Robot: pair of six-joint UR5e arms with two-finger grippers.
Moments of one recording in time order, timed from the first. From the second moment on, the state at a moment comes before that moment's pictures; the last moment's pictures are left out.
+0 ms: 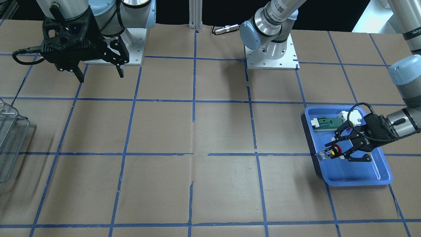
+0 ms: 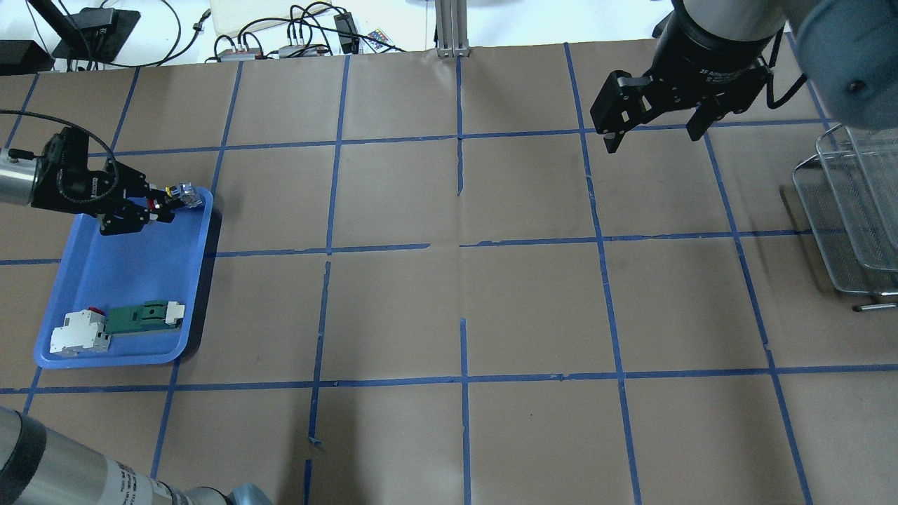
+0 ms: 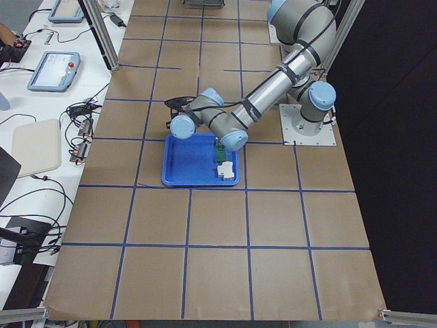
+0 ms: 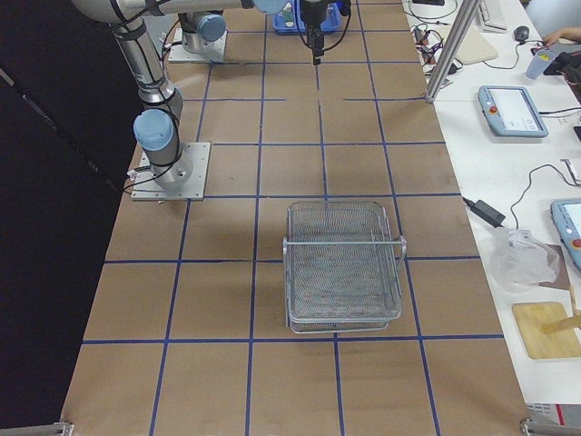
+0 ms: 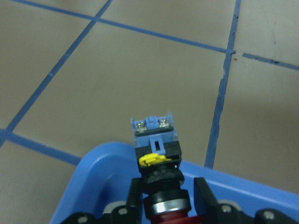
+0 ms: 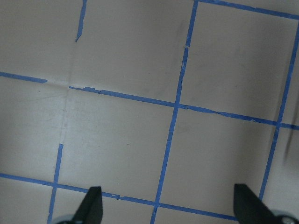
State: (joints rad) left arm -0.99 -1.96 -1.64 -1.53 0.93 2.09; right arm 1.61 -1.58 1.51 -1.58 -1.54 -0.19
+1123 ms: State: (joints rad) left arm -1.60 -1.90 -1.50 -1.74 0.58 1.98; right arm 1.44 -1.64 1.52 -1.44 -1.30 -1.10
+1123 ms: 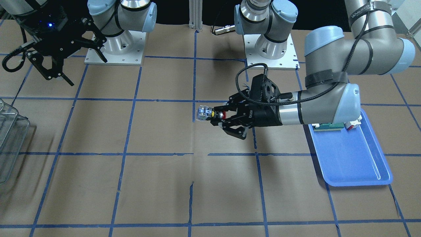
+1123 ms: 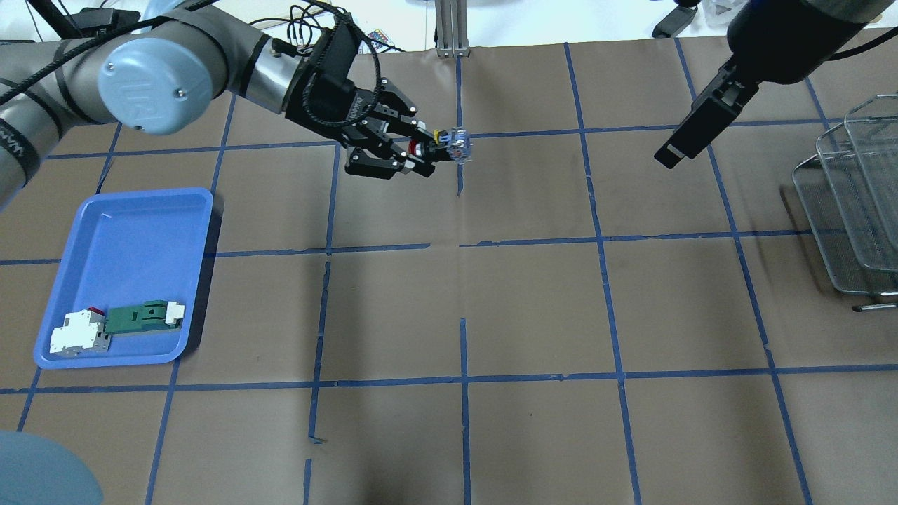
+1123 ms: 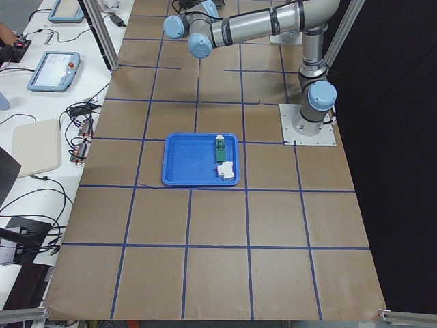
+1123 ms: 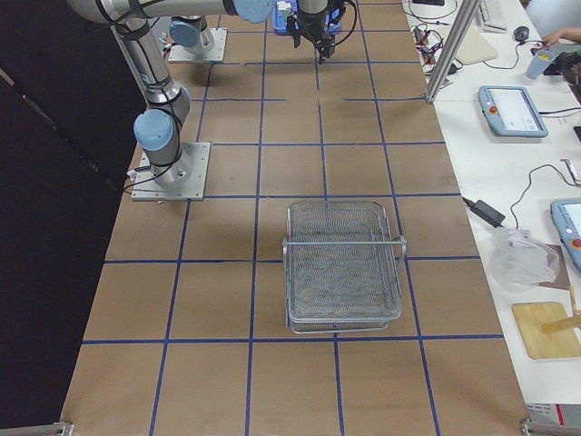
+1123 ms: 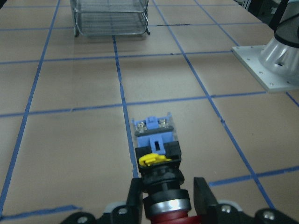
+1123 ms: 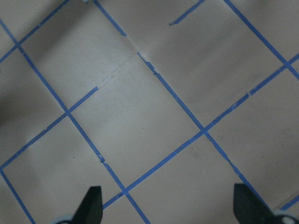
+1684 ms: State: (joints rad) left arm -1.76 -1.89 -1.42 -1.73 0.55 1.80; right arm 1.43 -1.68 1.56 -1.41 -1.16 -1.44
